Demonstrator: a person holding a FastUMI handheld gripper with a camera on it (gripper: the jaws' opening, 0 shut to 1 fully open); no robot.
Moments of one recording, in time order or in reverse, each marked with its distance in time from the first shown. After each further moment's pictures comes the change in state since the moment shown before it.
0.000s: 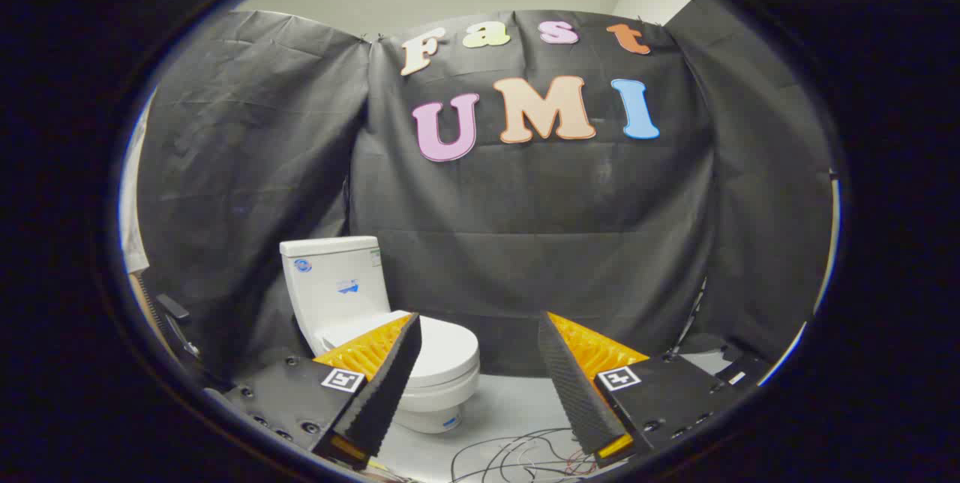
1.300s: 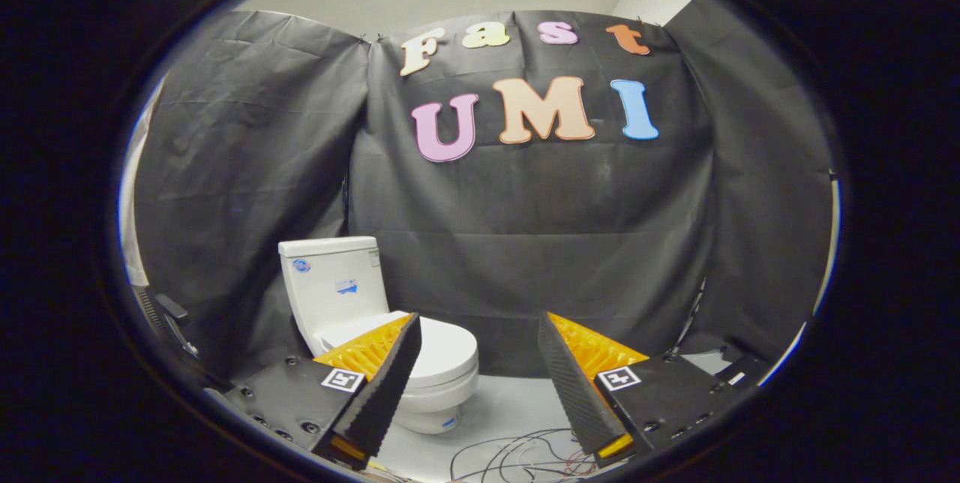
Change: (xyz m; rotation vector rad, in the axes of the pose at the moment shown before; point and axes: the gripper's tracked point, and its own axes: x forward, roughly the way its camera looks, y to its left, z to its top) arm 0.001 0.000 -0.001 -0.001 0.000 -0.005
